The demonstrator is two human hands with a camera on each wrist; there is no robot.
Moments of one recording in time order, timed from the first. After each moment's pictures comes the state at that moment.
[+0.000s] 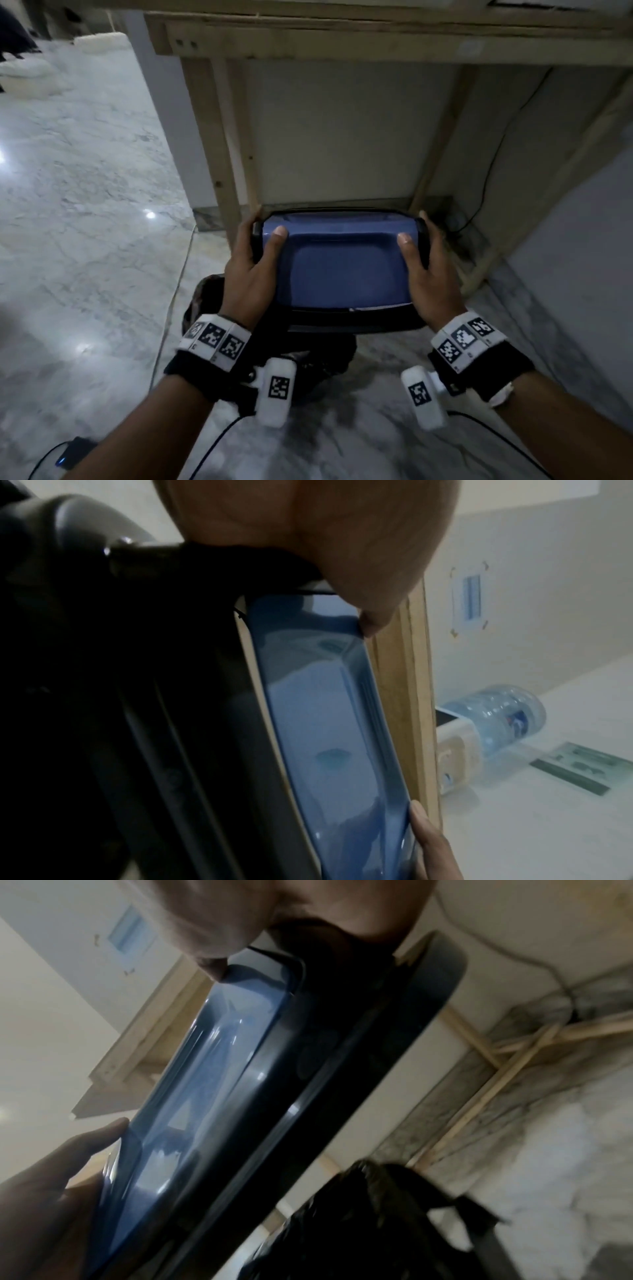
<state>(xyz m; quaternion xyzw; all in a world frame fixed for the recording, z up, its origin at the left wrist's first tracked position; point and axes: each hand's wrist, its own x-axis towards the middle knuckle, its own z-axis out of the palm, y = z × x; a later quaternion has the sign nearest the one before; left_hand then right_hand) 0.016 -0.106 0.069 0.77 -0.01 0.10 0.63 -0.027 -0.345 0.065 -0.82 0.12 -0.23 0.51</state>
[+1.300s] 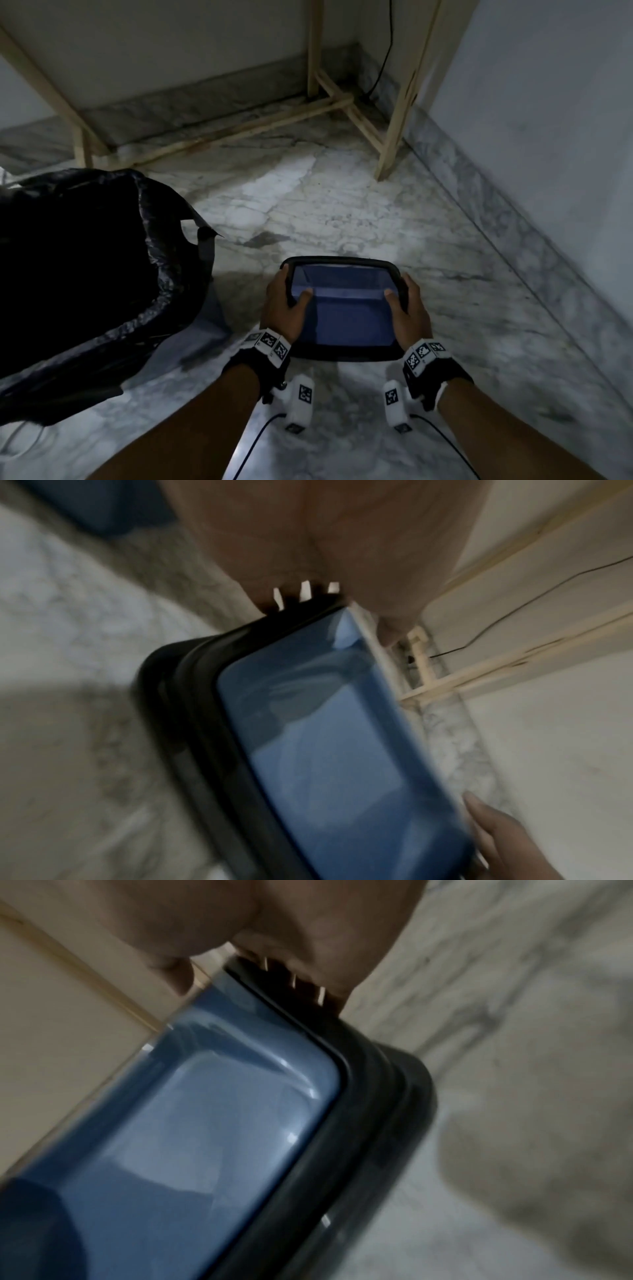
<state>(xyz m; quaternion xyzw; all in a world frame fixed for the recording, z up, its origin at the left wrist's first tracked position) -0.039 -0.327 -0.299 0.85 -0.07 -0.20 0.49 -0.165 -0.529 -0.291 -0.74 0.42 -0.06 0.51</state>
